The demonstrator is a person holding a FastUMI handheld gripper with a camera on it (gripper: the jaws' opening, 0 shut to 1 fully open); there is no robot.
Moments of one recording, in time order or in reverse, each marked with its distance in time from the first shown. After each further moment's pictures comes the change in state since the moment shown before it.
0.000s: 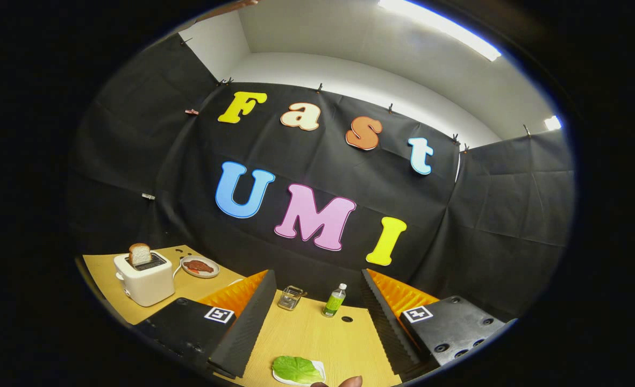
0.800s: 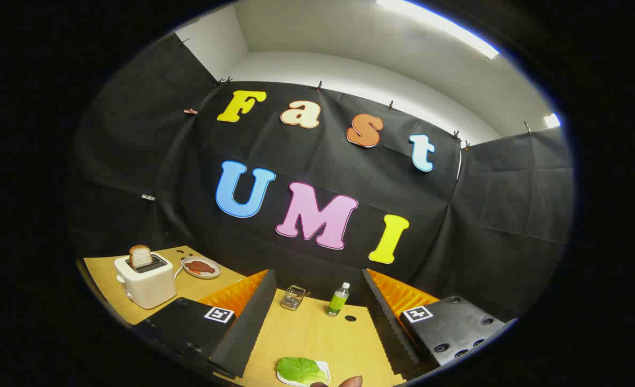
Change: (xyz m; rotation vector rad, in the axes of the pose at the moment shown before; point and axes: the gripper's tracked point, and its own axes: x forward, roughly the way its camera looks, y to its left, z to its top) arm 0.007 0.011 0.001 0.015 0.004 0.011
